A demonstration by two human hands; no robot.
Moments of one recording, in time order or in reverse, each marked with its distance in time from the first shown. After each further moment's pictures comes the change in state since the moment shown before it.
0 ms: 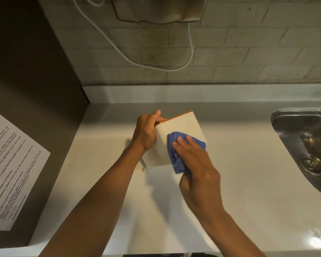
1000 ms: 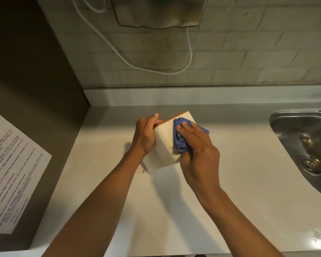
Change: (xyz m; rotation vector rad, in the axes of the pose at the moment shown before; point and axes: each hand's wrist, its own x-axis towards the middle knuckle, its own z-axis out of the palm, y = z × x) left_hand -0.007 0.006 0.000 -0.002 0.059 -0.004; right_hand 0.039 0.006 0.010 0.019 0.057 0.151
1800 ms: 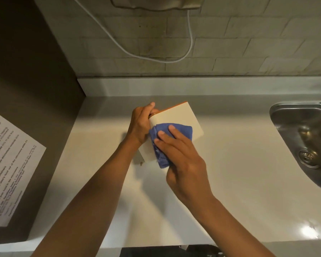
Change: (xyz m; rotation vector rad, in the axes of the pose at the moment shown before) left_hand 0.013 -0.008 -0.005 -0.098 -0.039 -0.032; right_hand -0.031 -0.004 0.008 0.044 -0.152 -0.282
